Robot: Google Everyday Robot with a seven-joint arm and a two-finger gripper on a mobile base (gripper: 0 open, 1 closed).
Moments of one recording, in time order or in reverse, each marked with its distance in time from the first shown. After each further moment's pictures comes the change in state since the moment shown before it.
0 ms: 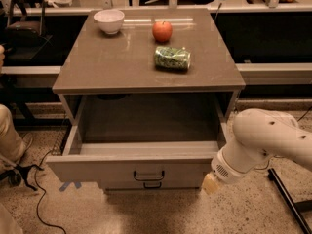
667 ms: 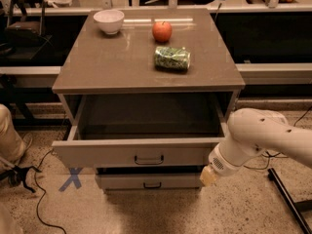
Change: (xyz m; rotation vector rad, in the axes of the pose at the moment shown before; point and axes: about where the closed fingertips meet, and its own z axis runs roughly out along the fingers) arm -0.025 -0.033 0.027 0.016 -0.023 0.049
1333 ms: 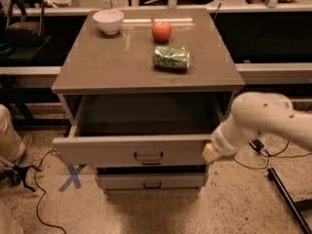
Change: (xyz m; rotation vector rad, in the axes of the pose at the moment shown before) arm -0.052 -0.040 -0.033 0.118 -0.121 0.027
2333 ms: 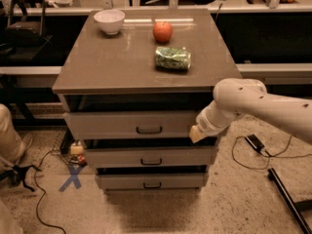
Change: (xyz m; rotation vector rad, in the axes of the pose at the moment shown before) arm -0.078 -0.021 0.025 0.008 -0.056 0.024
